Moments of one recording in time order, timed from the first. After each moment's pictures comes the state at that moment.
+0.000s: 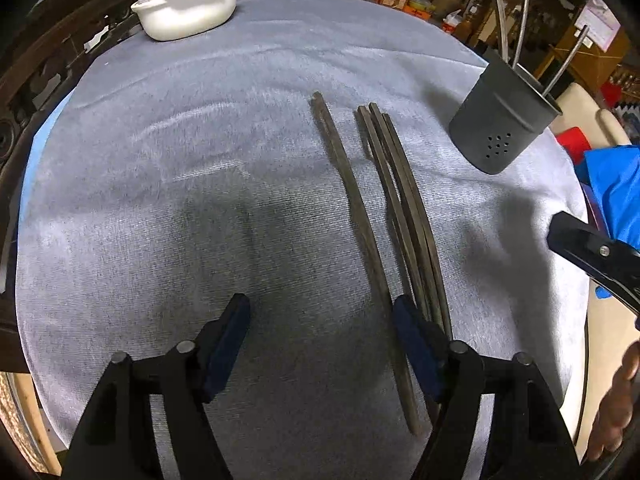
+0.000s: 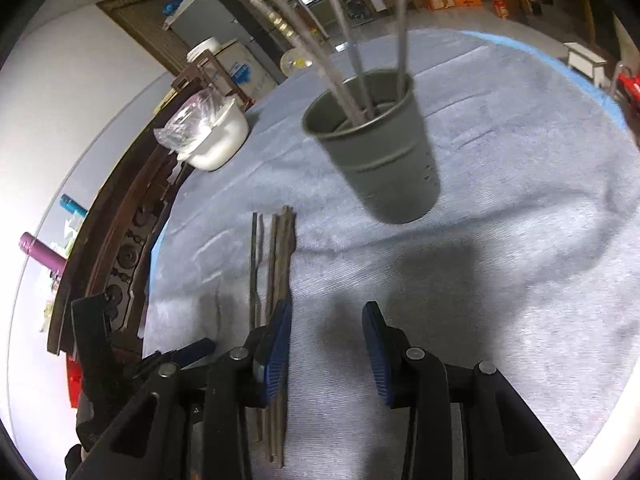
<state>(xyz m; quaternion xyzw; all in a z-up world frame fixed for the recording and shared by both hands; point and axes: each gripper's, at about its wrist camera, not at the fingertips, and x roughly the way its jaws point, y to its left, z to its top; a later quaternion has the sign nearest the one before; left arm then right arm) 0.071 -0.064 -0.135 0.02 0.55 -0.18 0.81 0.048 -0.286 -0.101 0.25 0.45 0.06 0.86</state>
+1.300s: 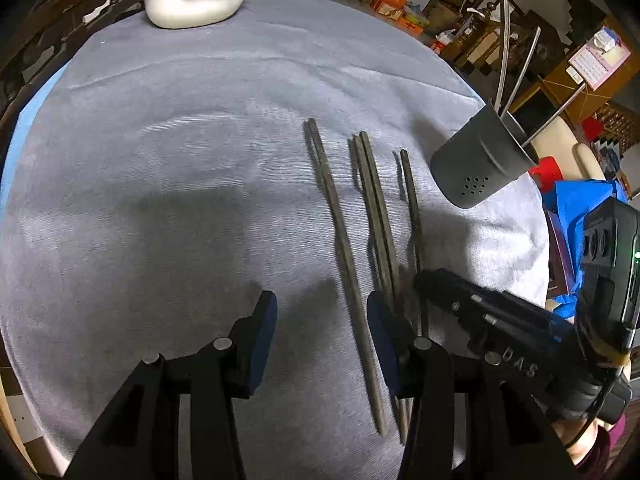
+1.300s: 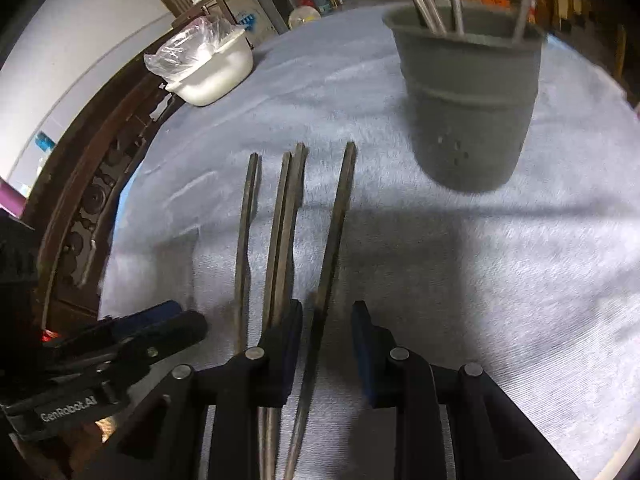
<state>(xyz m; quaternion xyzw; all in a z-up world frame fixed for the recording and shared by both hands) 0.086 -0.051 -0.118 -0.06 0.57 -0.21 0.79 0.084 -0.236 -0.139 0.17 0.52 0.06 0.84</state>
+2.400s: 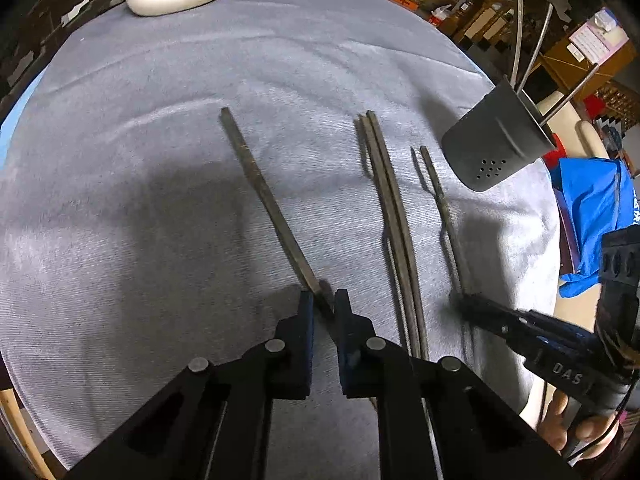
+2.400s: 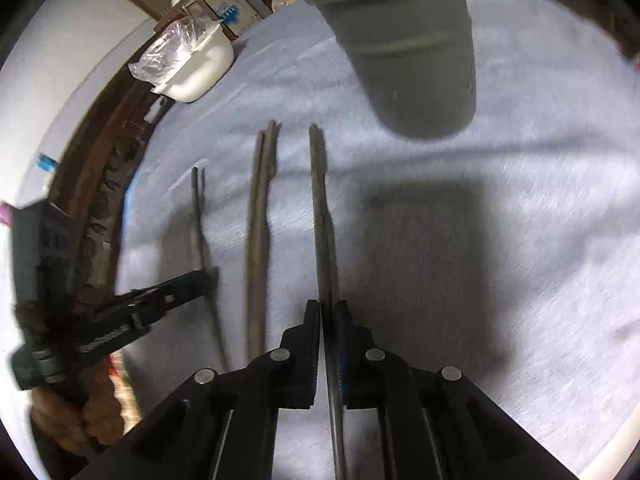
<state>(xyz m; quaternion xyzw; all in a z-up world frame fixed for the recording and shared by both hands) 0.110 -0.050 -0.137 -0.04 0.59 -0.23 0.77 0.057 -0.267 -0.146 0.24 0.55 0.08 0.79</state>
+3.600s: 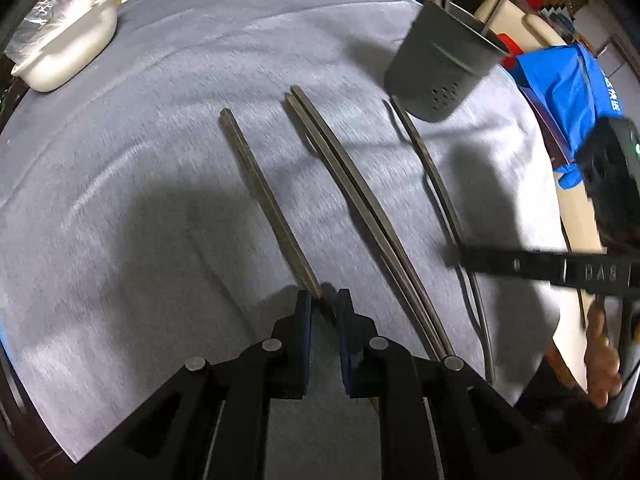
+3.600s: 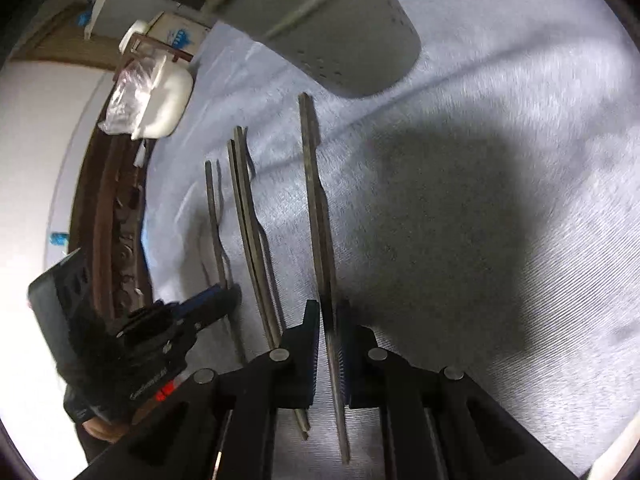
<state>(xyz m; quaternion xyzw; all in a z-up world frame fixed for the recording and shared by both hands) 0.122 -0.103 -0.139 0.12 0.59 -0.33 0.73 0.057 -0.284 -0.154 0.35 0.56 0.04 0.75</state>
